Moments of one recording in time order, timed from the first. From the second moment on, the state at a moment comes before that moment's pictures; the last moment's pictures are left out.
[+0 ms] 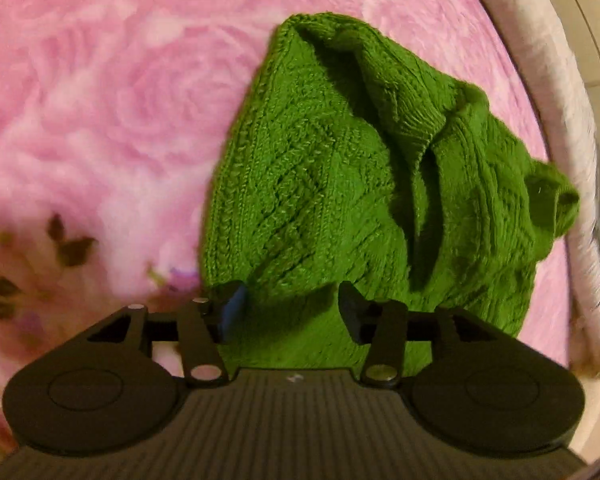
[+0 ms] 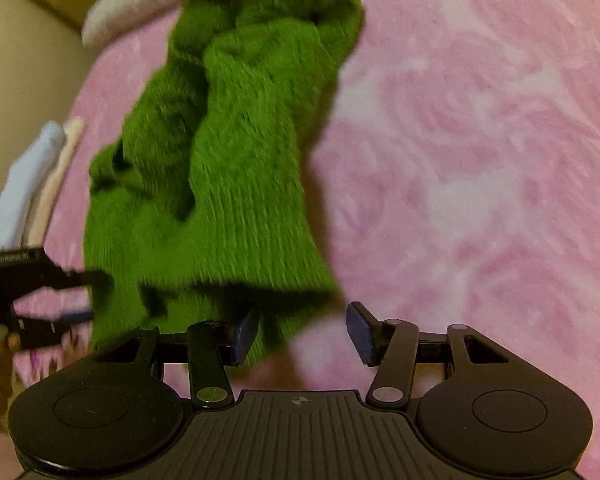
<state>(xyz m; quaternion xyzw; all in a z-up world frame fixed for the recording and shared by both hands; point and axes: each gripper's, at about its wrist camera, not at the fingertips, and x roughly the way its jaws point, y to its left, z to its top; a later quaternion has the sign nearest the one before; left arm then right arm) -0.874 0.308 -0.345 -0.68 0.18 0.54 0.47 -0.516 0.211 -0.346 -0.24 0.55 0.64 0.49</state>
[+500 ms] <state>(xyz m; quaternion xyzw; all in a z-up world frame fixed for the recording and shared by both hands) -0.820 0.335 -0.165 -0.60 0.07 0.41 0.68 -0.427 0.217 -0.142 -0.16 0.32 0.67 0.65</state>
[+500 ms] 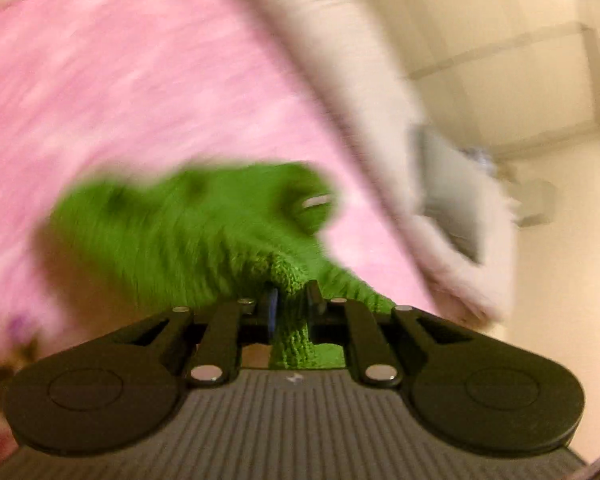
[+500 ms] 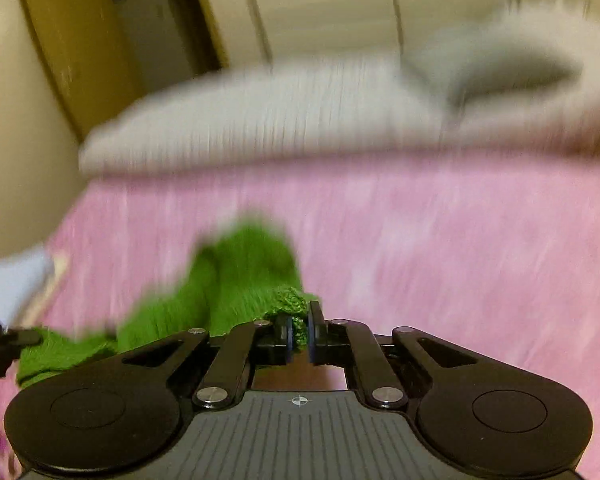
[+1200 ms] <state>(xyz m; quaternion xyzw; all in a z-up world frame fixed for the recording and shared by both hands) -0.676 0.326 -0.025 -0.48 0.07 0.32 0.82 -0.314 0.131 0.045 -0.08 0.10 0.71 0.70</state>
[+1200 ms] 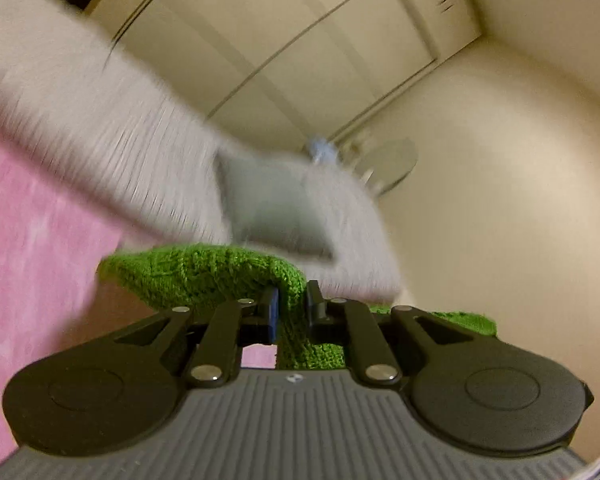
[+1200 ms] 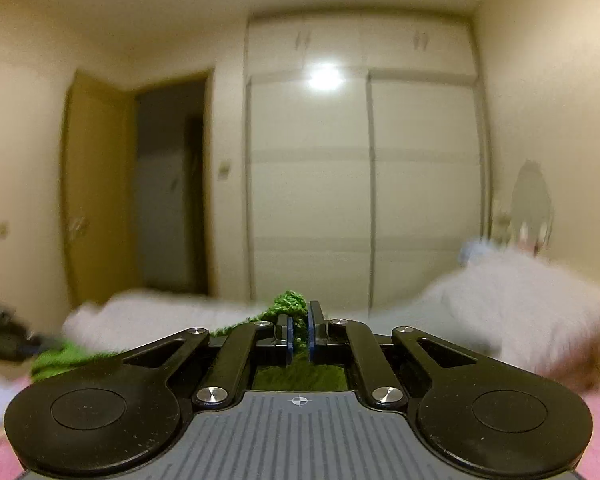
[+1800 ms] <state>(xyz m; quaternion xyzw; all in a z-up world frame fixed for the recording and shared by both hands) -0.633 0.156 -0.137 -0.49 0.34 0.46 0.65 -0.226 0.034 -0.114 -0.33 0.44 0.59 0.59</state>
